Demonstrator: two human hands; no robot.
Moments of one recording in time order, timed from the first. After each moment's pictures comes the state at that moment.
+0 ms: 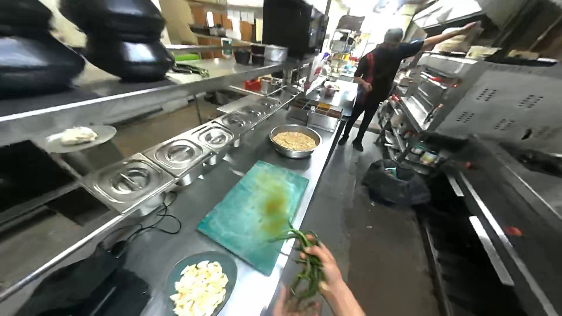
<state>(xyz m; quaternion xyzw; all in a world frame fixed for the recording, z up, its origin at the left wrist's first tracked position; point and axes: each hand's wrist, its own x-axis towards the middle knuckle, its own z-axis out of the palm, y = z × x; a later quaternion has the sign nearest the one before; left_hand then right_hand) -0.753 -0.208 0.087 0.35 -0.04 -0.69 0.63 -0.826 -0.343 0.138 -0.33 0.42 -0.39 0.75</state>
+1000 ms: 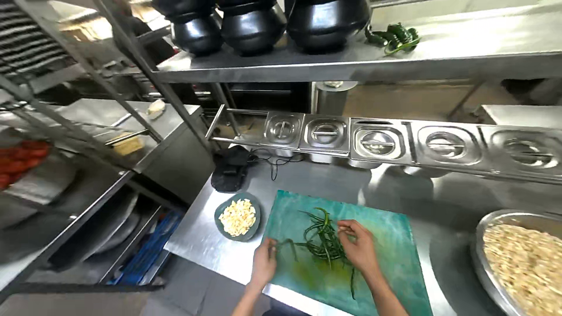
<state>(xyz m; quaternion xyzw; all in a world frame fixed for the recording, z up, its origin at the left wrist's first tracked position) -0.703 -0.385 0.061 0.88 0.15 -0.06 0.44 -0.623 -0.653 0.088 -0.83 -0.07 -0.05 0.54</state>
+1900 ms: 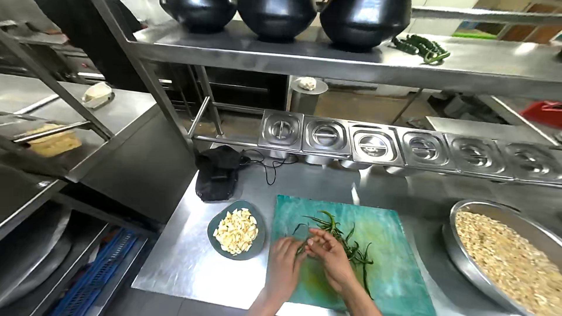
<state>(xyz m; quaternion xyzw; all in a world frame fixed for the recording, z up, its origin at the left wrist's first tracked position) -0.677 -0.374 0.062 0.87 -0.15 0.18 0.43 -0.653 -0.526 0.122 -0.63 0.13 0.13 0.76</state>
